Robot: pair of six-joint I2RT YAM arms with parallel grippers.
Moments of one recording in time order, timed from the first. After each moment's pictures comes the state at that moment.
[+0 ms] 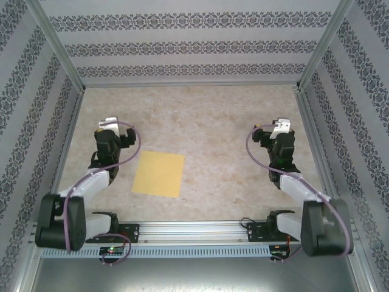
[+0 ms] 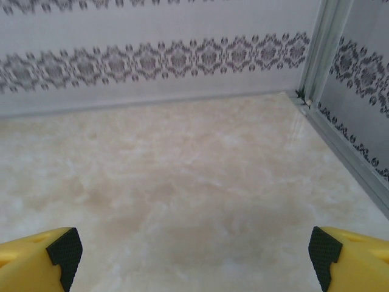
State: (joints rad) left arm -0.03 1.17 0.52 0.32 -0.19 -0.11; right arm 0.02 1.11 0.41 0.46 0.11 0.12
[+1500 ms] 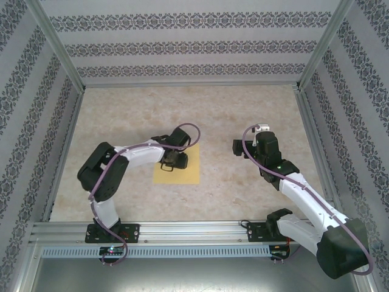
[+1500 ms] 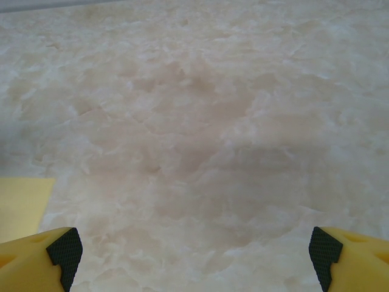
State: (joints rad) left arm -0.65 1.85 1.12 -0.49 0.01 -0.47; right arm 0.34 0.98 0.59 -0.22 0.14 0.29
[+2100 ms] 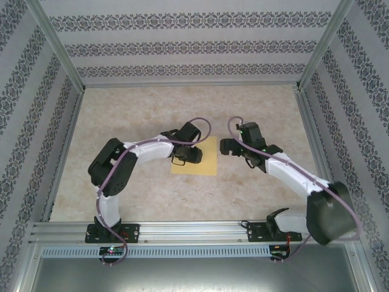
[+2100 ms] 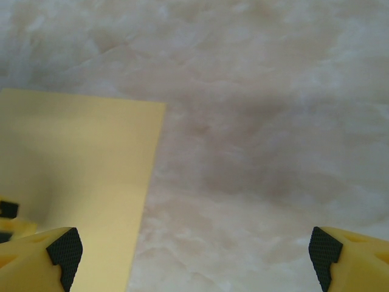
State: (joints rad) left arm -0.67 1.88 1.22 -0.45 0.12 -0.45; right arm 0.41 1.32 0.78 -0.30 0.03 0.36
